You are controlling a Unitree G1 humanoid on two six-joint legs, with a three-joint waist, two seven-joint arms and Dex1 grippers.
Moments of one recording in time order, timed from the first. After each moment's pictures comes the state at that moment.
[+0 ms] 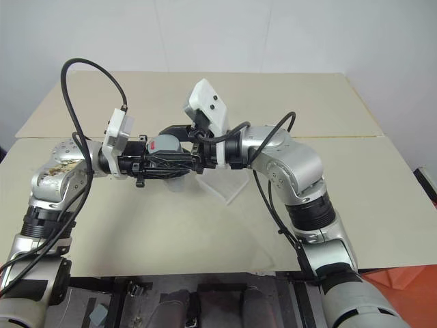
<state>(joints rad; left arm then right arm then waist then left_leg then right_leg) -0.72 0.64 -0.03 0.10 -0.53 0.39 -1.37 -0.94 -0.32 0.21 -0.16 0.56 0.79 0.83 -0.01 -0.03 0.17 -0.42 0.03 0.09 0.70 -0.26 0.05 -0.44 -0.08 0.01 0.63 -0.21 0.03</state>
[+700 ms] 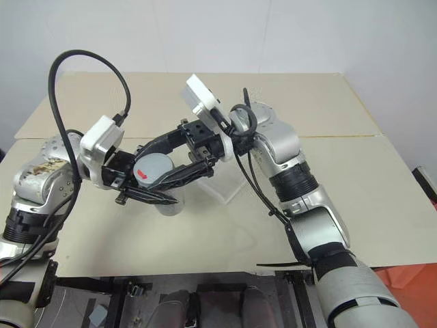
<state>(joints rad) -0.69 0.72 -0.05 -0.06 -0.67 0.46 -1.58 -1.14 -0.28 0.30 0.31 0.57 0.36 1.55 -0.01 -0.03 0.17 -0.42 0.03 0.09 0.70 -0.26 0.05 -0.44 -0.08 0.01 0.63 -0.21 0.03</state>
